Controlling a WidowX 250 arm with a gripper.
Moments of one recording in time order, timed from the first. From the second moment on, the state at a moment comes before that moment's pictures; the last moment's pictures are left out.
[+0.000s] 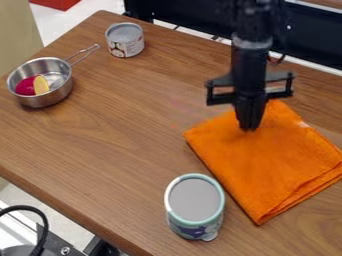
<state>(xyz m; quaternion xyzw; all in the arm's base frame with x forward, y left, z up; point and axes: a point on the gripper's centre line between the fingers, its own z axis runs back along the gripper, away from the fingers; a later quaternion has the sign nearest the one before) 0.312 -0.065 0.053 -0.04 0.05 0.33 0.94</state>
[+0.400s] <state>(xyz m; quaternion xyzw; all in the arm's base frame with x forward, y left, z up) 0.314 -0.056 0.064 -0.05 0.04 0.34 0.94</state>
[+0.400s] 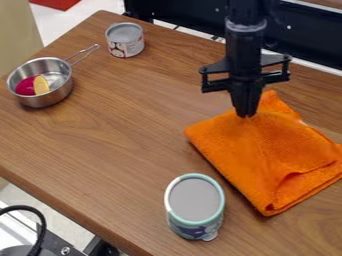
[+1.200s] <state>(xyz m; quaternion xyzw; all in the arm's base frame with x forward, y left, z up) 0.320 -0.044 0.081 -0.05 0.03 0.35 0.94</state>
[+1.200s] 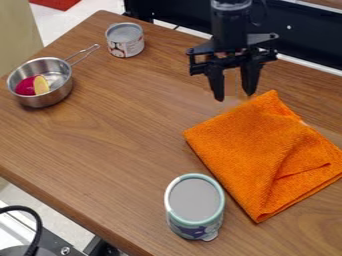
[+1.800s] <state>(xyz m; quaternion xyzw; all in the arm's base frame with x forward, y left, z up) 0.328 0.012 0.086 -0.01 -0.05 0.38 0.92</state>
